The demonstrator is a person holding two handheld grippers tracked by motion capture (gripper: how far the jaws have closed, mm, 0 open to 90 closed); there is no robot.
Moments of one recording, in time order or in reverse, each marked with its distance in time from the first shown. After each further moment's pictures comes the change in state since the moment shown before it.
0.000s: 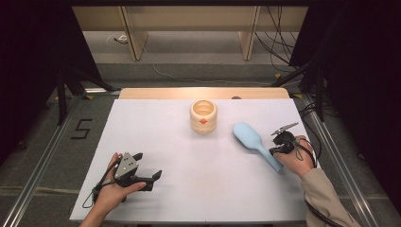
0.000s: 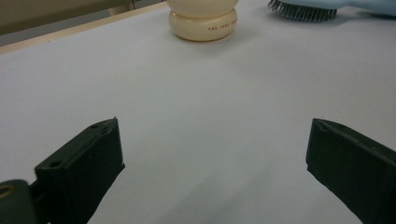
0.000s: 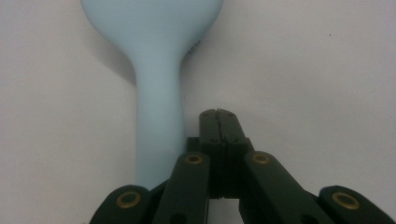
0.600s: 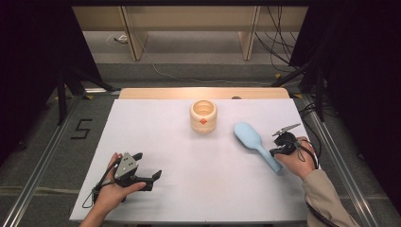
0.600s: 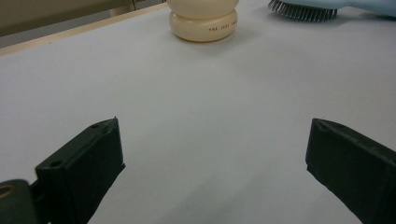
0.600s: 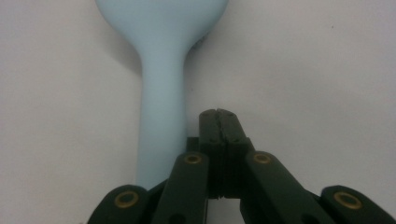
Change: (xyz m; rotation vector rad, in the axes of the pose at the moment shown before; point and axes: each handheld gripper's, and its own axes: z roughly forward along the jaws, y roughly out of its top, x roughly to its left) left arm 0.000 0.000 0.000 -0.004 0.002 0.002; right arm 0.001 -0.003 -0.006 -0.009 0.012 0.013
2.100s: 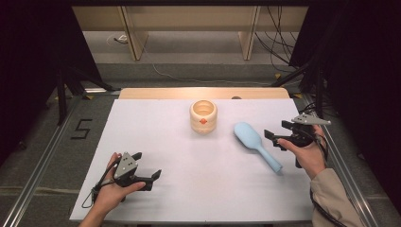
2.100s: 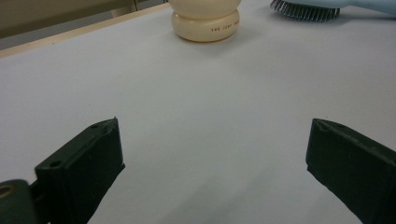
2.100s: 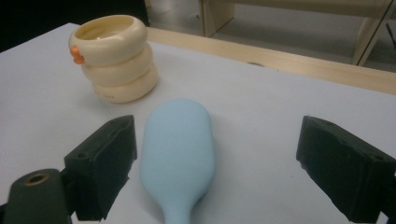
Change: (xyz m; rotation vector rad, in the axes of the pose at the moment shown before) left arm 0.001 0.000 0.000 -0.002 0.007 0.001; right arm -0.015 0.008 -0.039 -0.591 0.081 0.092
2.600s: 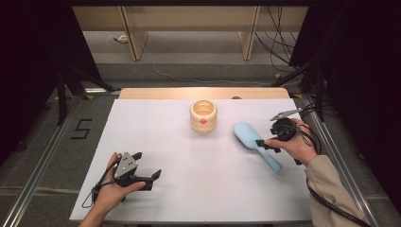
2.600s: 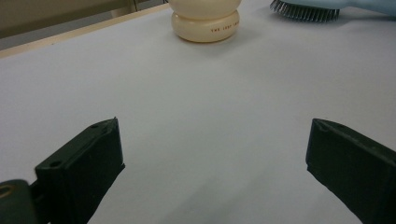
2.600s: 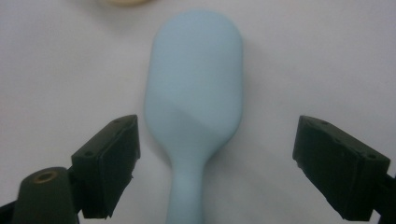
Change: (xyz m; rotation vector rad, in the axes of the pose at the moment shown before) left arm 0.000 0.000 0.000 0.000 -0.001 0.002; right arm 0.008 0.011 0.041 0.431 0.060 -0.102
